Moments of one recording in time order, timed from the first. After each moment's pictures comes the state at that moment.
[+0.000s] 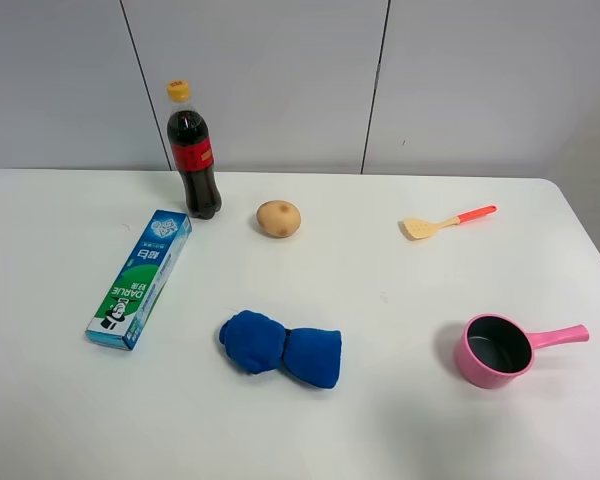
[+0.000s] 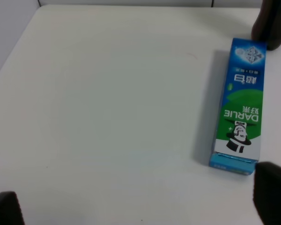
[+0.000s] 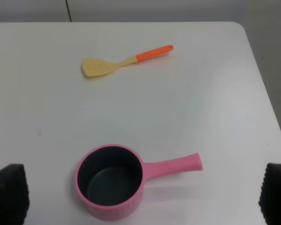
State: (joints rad) left arm 0.17 0.00 -0.51 0.01 1.06 0.00; right arm -0.03 0.00 -0.51 0.01 1.02 -0.04
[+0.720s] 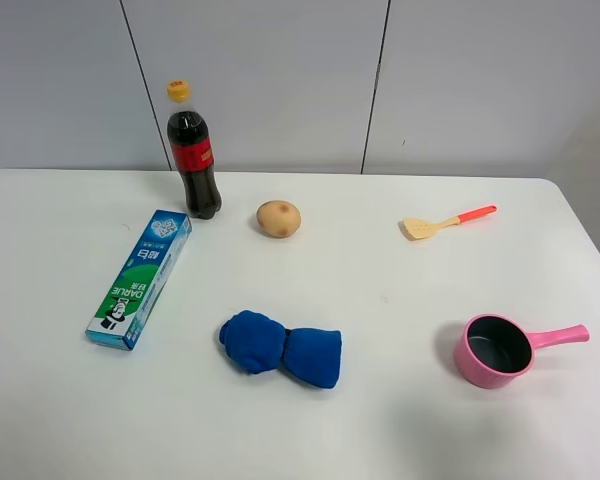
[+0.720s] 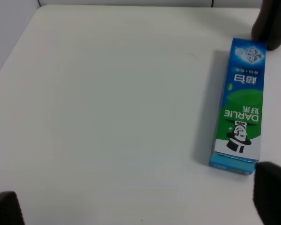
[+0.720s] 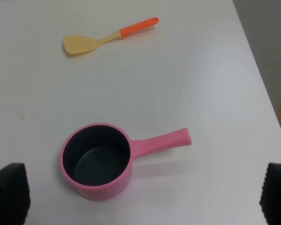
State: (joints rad) left arm 0.17 0.00 -0.51 0.01 1.06 0.00; right arm -0.03 0.00 -0.48 -0.04 1.06 0.01
